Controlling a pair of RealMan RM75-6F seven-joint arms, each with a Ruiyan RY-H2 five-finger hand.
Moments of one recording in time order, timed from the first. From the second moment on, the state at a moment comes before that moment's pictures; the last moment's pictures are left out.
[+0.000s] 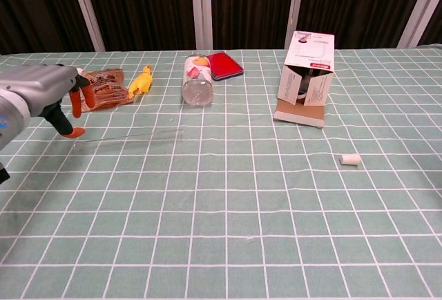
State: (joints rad) left arm -0.61 -1.75 -0.33 -1.52 0.80 1.32 0.99; right arm 0.14 -1.28 0.05 -1.69 -1.47 1.42 -0.13
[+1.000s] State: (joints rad) left arm -0.71 -1.90 -0.33 -1.36 0.70 1.31 0.99; right arm 0.13 -1.26 0.06 -1.70 -1.46 1.41 -0.09
